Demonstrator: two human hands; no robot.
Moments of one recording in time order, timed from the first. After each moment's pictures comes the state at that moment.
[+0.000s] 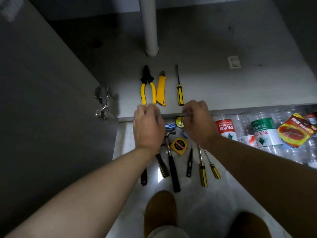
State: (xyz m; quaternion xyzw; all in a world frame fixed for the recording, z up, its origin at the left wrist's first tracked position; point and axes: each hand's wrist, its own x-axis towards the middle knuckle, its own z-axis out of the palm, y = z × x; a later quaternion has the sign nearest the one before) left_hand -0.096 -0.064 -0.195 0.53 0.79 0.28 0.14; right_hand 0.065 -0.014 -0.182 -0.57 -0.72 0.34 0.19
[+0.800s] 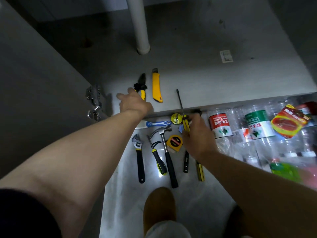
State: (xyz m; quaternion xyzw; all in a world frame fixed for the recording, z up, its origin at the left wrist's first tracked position) left_hand -0.132 0.018 -0.185 0.39 0.89 0.04 0.25; right_hand 0.080 -0.059 -0.192 -0.66 -0.67 0.32 0.12
